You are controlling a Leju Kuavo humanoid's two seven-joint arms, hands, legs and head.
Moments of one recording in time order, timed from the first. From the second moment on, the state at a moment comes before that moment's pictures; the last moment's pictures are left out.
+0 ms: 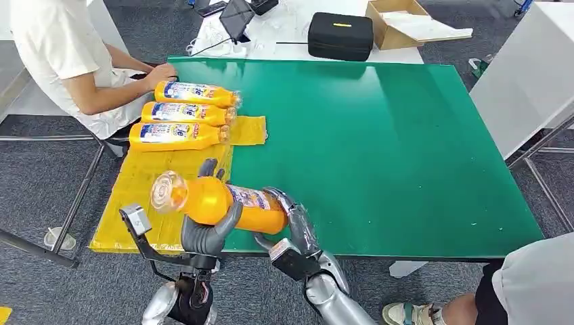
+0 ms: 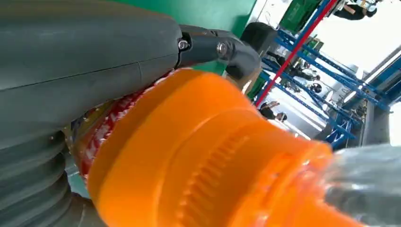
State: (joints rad) left arm -0.05 -0.19 -0.55 -1.42 0.61 0.07 -0.56; right arm -0.23 0.19 0.52 -0.94 0.35 -0.36 -0.70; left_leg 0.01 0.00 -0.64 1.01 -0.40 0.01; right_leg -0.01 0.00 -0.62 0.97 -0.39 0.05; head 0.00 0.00
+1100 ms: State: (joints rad) left arm -0.05 -0.21 -0.48 -1.50 0.41 0.47 -0.66; right arm -0.12 0.23 0.59 -0.97 0.30 -0.52 -0.70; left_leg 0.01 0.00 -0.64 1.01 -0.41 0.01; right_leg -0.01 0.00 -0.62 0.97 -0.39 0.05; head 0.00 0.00
